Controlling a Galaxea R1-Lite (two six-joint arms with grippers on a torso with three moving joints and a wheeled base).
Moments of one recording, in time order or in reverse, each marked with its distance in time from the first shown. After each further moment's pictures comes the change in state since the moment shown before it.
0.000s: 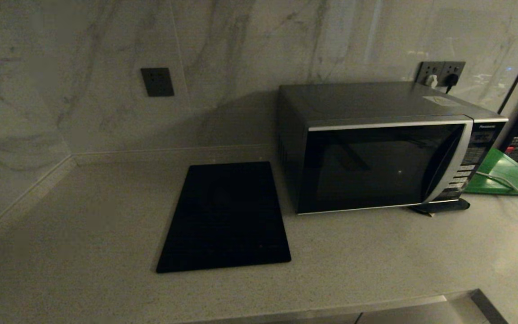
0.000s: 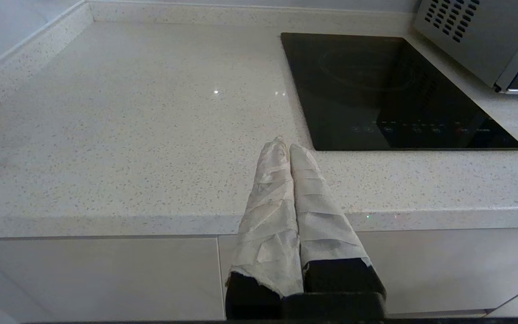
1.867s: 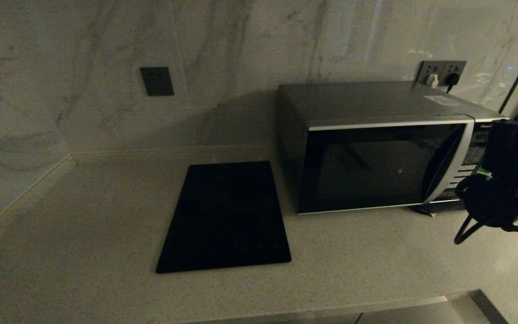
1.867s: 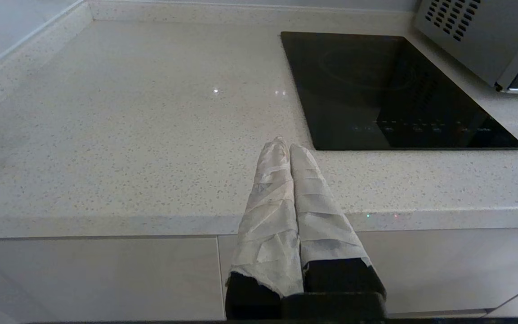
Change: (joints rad) left arm 0.000 0.000 0.000 0.000 0.000 0.000; right arm 0.221 0.545 -0.101 -0.241 -0.874 0.079
